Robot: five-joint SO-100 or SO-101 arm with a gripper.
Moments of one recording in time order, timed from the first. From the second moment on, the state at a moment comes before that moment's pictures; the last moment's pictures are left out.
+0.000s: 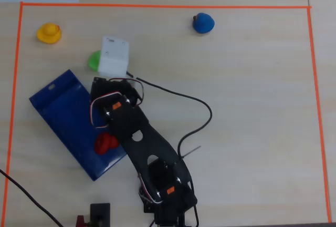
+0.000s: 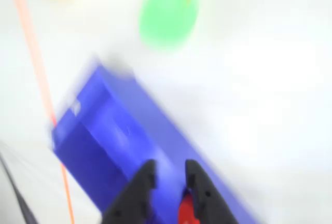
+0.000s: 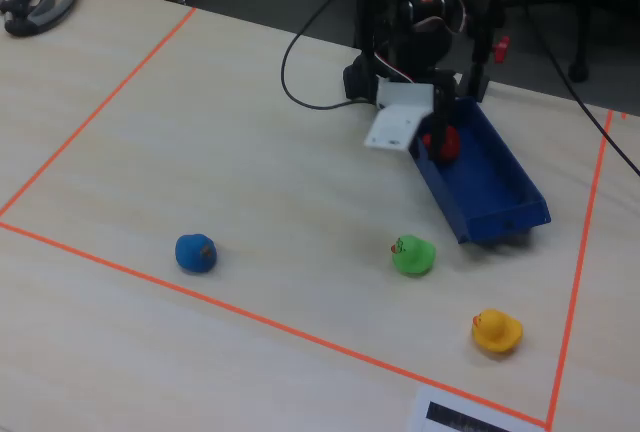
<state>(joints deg) -24.7 118.3 112.2 58.5 -47.6</state>
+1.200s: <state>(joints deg) -0.3 189.4 178.6 46.4 -72.8</state>
